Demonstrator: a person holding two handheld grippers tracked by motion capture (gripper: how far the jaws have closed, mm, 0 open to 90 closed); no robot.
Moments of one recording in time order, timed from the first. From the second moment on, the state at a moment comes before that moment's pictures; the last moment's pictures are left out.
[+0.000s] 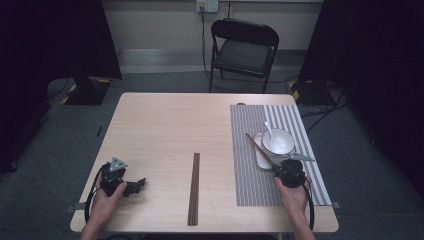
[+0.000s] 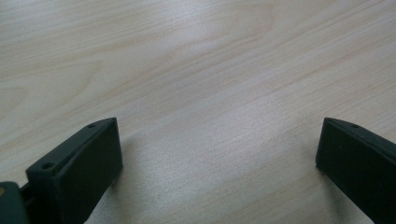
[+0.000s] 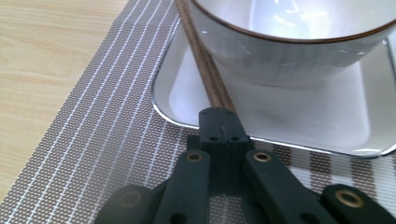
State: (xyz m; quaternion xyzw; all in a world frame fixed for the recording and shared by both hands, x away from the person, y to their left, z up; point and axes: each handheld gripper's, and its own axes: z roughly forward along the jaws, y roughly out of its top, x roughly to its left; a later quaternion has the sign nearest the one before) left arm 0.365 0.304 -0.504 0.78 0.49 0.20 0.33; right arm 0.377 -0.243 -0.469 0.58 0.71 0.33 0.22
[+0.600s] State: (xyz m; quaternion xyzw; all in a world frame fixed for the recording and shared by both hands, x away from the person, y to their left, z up) left arm 0.365 0.304 -0.504 0.78 0.49 0.20 0.33; right arm 0.376 -0.257 -0.468 0.59 0.70 0.33 0.23
